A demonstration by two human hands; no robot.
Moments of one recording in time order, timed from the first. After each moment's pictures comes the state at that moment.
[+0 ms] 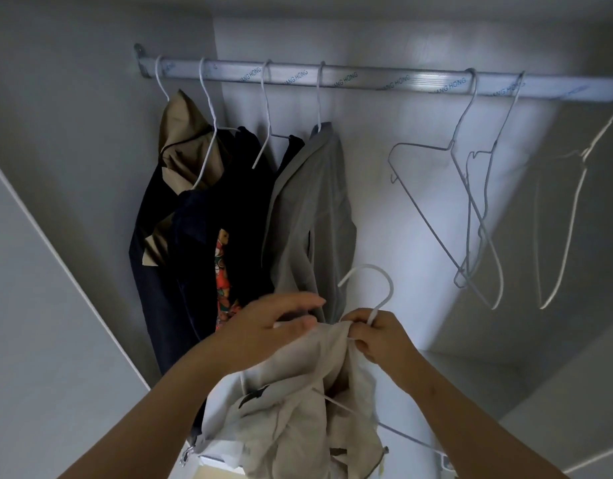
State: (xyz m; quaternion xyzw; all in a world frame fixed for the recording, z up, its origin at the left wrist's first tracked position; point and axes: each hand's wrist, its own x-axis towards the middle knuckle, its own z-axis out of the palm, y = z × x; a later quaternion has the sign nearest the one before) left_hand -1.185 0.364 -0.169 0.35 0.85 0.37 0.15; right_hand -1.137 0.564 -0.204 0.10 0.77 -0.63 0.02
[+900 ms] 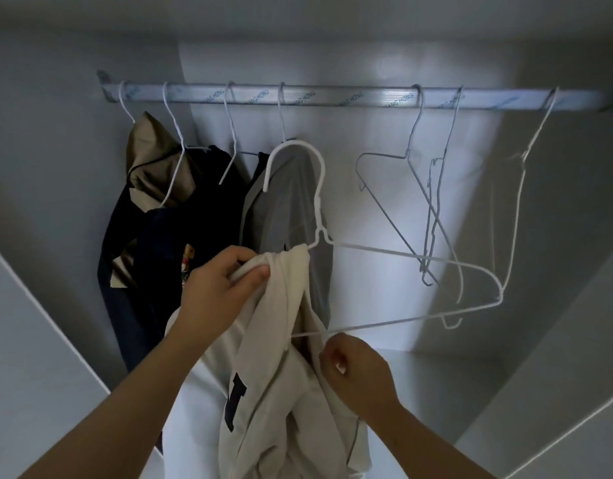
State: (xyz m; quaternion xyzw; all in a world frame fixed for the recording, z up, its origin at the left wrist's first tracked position) left_hand -1.204 0.372 -0.142 0.26 0.82 0.47 -0.18; right_hand -1.107 0.558 -0.245 0.04 0.92 -0.33 -0.19
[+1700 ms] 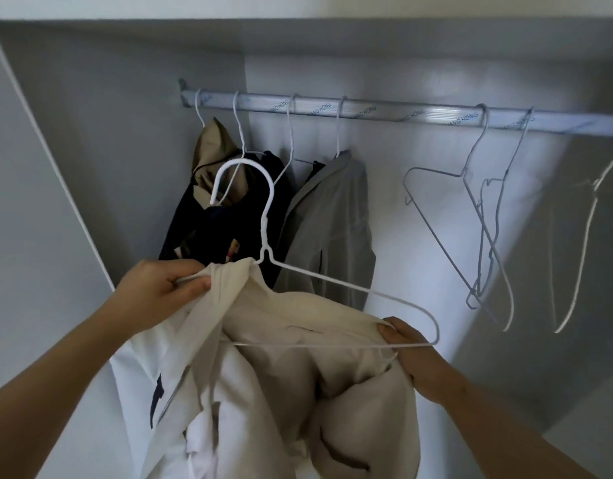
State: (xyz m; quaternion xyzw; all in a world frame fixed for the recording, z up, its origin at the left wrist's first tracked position) left_hand -1.210 0.243 -0.120 0.29 0.89 0.29 -0.20; right_hand -1.141 0.596 -0.221 0.10 0.74 -0.67 0.04
